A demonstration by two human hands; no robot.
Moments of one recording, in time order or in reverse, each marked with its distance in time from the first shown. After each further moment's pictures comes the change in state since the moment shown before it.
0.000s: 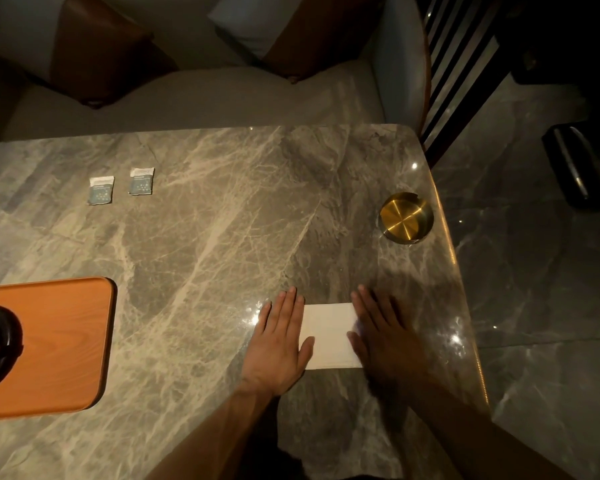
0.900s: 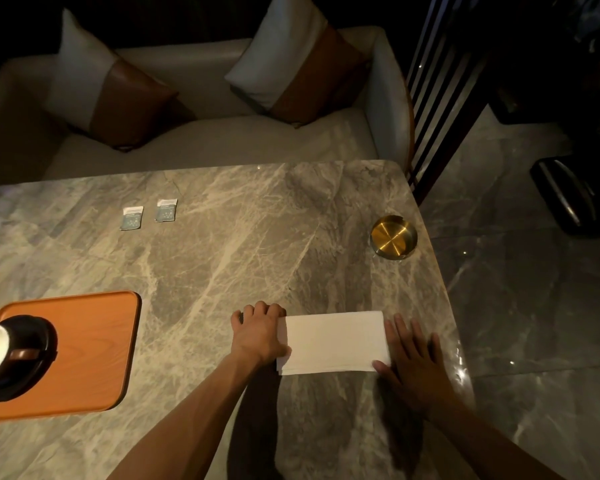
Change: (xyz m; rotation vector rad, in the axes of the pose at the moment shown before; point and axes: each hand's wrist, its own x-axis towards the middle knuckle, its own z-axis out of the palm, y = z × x) left_hand 0.019 -0.030 -0.053 -0.104 -0.200 -0.292; right_hand -0.055 0.043 -0.008 0.010 -0.206 0.140
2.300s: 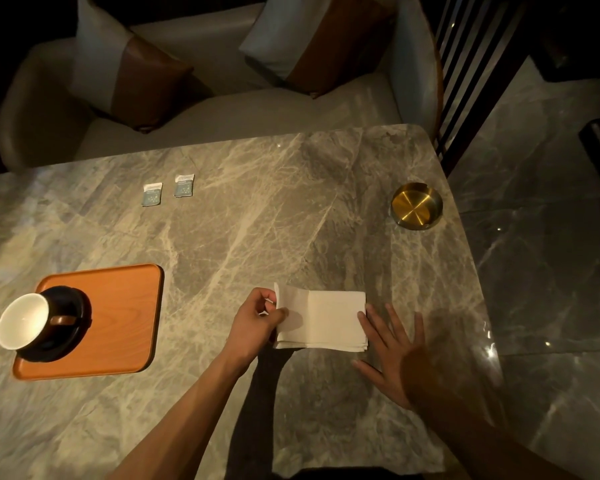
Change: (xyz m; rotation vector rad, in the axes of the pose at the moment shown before) left_hand -0.070 -0.011 -0.022 -1.100 0.112 -0.188; right_hand -0.004 -0.050 0.037 -0.122 0.110 -0.202
